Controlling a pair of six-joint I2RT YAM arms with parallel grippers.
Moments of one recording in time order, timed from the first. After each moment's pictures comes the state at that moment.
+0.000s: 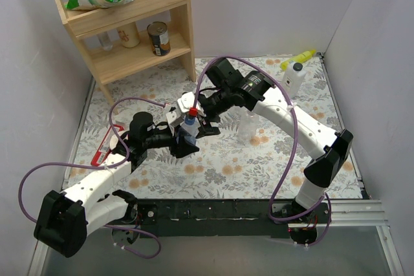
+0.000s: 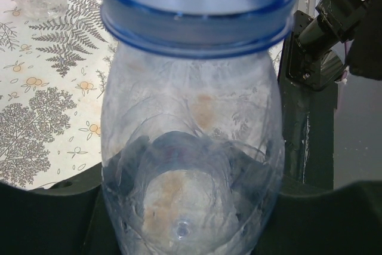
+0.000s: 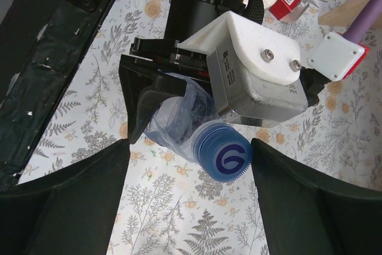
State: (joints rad) left arm -0.45 1.01 0.52 0.15 0.83 -0.04; right arm 0.89 1.71 1.88 -1.07 -0.74 -1.00
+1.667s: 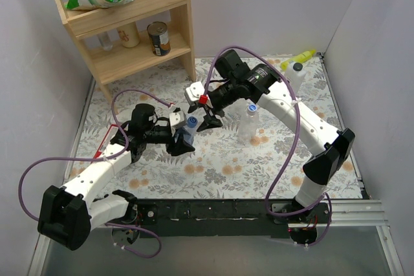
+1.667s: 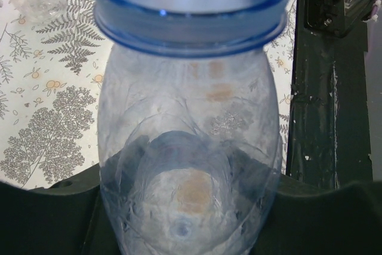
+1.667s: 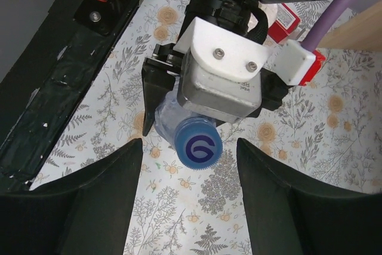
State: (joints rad) left arm -0.41 1.08 0.67 -0.17 0.92 0.34; right arm 0.81 1.72 1.92 -1.09 -0.90 -1.01
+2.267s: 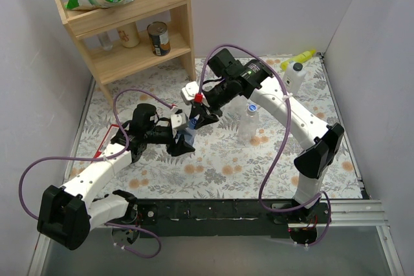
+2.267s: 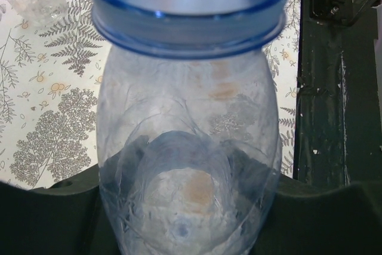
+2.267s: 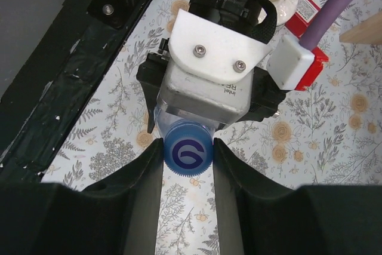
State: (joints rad) left arm -0.43 1.08 0.69 -0.21 0.90 0.41; right arm 0.81 1.81 2.02 -1.21 -0.92 -1.07
